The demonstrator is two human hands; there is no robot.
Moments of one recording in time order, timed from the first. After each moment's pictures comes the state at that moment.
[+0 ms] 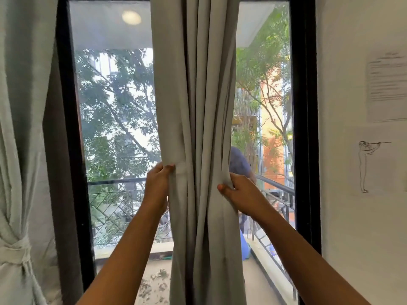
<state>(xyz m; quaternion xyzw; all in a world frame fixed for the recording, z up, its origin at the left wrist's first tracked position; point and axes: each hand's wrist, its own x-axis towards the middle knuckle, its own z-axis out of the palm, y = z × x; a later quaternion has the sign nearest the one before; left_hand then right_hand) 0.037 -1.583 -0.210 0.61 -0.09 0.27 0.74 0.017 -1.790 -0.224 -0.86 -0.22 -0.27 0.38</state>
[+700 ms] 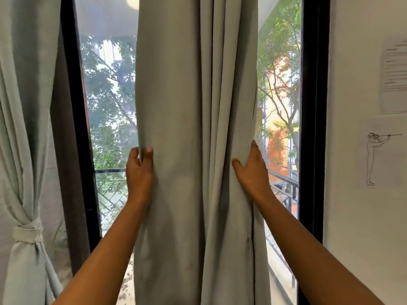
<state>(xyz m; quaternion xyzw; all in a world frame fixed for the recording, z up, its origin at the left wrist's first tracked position) 0.041 -1.532 -0.228 0.62 -0.10 0.46 0.63 0.044 -1.785 -0.223 -0.78 -0.11 -0.42 0.45</state>
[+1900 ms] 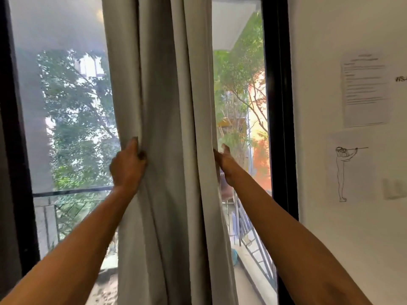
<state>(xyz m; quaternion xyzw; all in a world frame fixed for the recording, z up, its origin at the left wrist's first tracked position) 0.143 -1.624 -0.152 0.80 0.01 0.56 0.21 0.186 -1.874 -0.156 -0.69 -0.14 -0.14 0.70</state>
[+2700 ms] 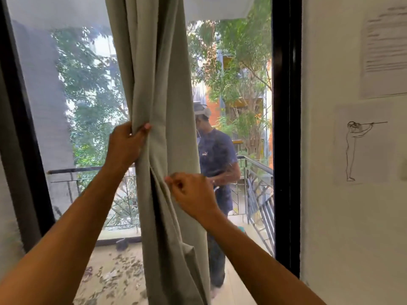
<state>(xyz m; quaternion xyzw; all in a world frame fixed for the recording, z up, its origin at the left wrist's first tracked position) 0.107 -1.658 -0.167 0.76 -0.08 0.50 0.41 0.081 -1.831 -0.266 -0.79 -0.32 -0.38 0.36</state>
